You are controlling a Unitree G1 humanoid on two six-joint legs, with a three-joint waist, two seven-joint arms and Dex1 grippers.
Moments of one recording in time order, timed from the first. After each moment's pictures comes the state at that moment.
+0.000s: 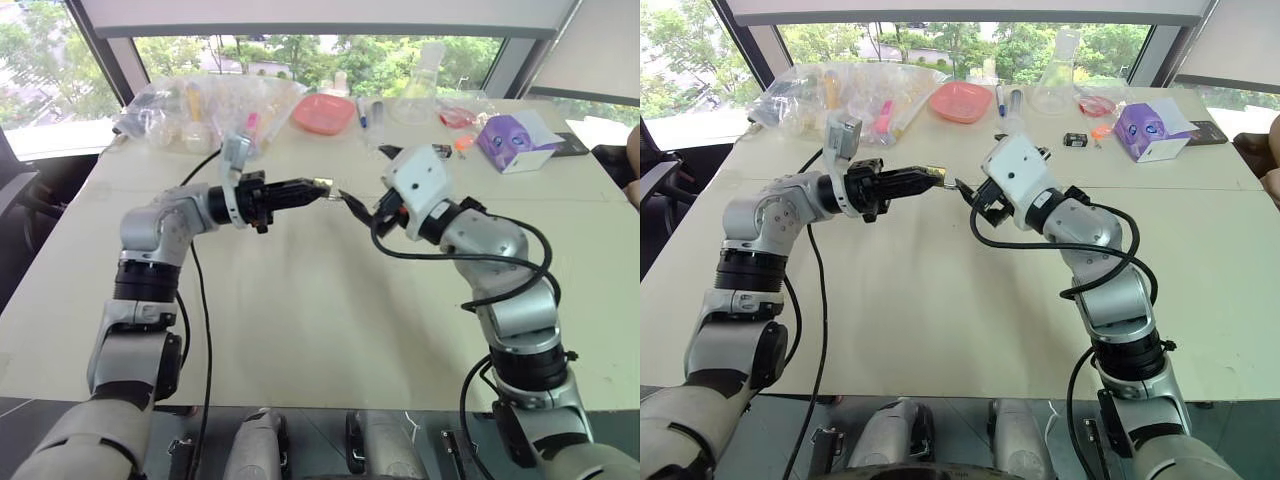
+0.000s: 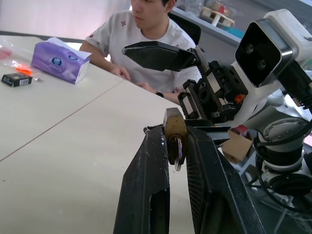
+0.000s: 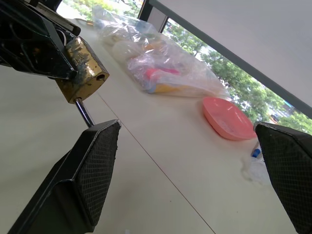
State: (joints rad) left arm -0.87 0.42 0.05 0.34 -0.61 0.73 -1.25; right arm -0.57 -0.40 0.12 -0.45 -0.03 0.63 0.53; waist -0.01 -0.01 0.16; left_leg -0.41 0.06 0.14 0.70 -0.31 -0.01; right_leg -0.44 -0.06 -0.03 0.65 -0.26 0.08
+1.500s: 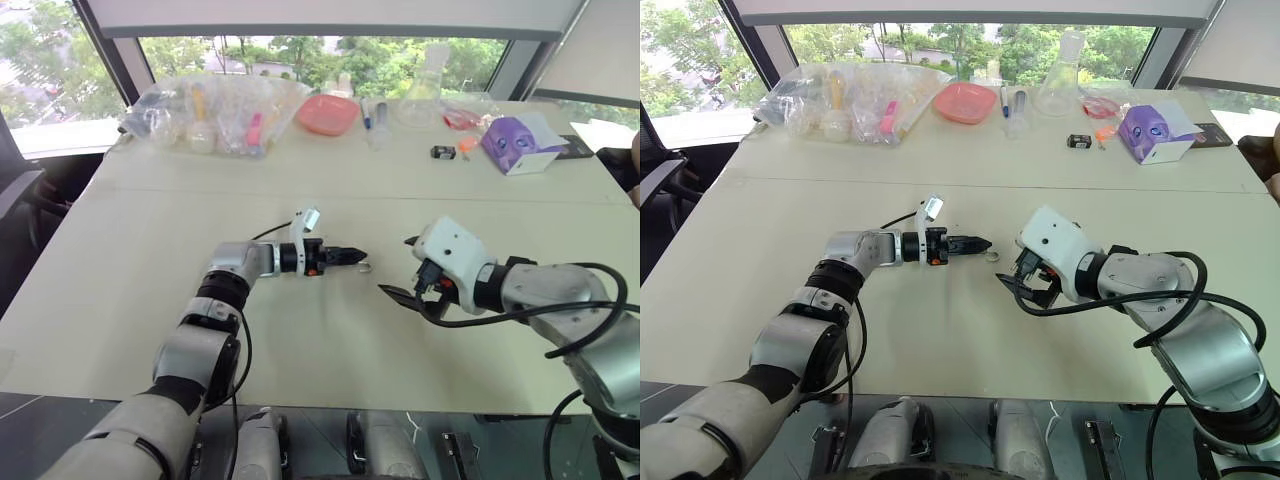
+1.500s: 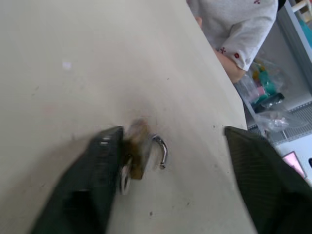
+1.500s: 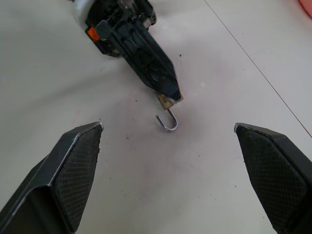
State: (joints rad) left arm -0.93 0.14 -0.07 0.82 -0.35 0.69 -0.99; right arm -0.37 -0.81 0.03 -0.82 0.34 1.17 0.64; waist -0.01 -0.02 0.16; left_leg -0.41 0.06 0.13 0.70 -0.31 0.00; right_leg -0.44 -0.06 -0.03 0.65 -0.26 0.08
